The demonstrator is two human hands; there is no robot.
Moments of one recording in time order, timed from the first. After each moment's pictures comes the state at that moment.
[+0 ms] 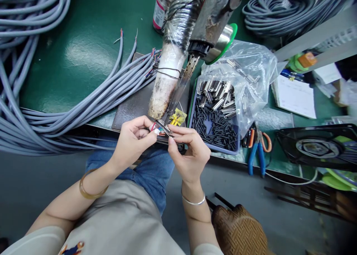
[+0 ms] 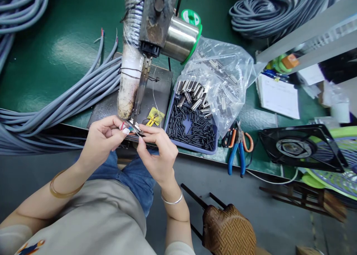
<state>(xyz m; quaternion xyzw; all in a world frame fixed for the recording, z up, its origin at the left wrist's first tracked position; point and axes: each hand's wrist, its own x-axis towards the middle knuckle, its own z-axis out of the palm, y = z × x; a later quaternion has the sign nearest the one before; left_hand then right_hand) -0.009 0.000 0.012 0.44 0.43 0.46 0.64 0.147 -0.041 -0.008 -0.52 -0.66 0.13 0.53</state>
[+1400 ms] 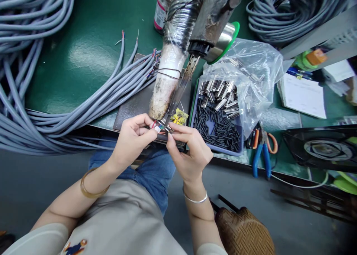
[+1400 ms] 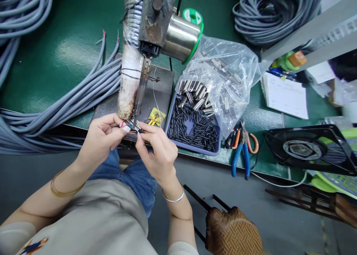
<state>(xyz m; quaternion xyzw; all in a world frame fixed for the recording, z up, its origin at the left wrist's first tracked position) -0.009 0.005 0.018 0.42 0.46 0.45 0.65 0.145 -0.033 -0.003 -0.50 -0.70 0.02 0.50</state>
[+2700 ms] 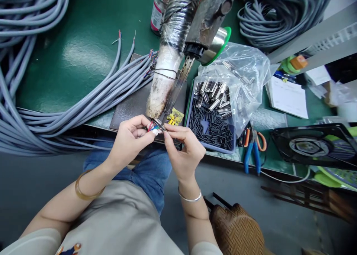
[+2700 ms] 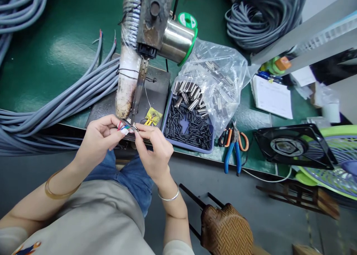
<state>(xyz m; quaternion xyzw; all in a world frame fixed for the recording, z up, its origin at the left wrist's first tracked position) -0.010 0.000 0.013 0.42 0.43 0.46 0.66 0.141 -0.036 -0.008 -0.51 -0.68 0.07 0.52</state>
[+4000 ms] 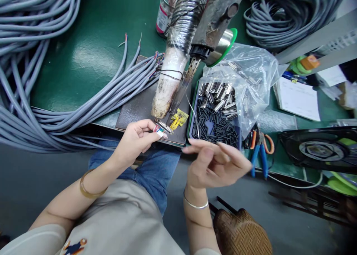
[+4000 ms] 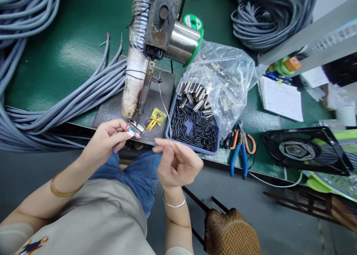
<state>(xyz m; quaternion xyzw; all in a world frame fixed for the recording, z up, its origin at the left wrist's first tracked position) -0.013 -0.002 0.012 0.35 0.45 0.39 0.72 0.151 -0.051 -0.009 -0.48 -0.57 -0.03 0.66</state>
